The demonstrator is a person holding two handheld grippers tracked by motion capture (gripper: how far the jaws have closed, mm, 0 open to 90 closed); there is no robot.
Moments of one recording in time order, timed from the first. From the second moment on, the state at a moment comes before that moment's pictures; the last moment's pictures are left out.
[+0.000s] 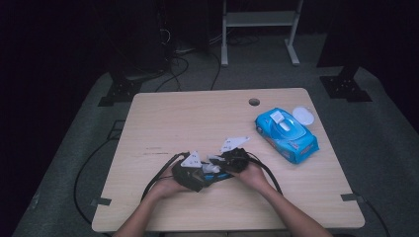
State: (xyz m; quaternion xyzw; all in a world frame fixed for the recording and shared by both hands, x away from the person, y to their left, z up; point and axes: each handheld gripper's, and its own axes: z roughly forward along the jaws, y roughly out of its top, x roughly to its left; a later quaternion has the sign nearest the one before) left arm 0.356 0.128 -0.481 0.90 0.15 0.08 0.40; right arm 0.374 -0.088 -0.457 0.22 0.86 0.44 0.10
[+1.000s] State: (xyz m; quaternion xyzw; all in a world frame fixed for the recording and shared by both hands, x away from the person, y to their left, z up) left arm 0.357 0.129 -0.482 0.90 0.15 0.08 0.40; right arm 0.350 -0.167 -0.467 0.28 0.85 0.43 0.11
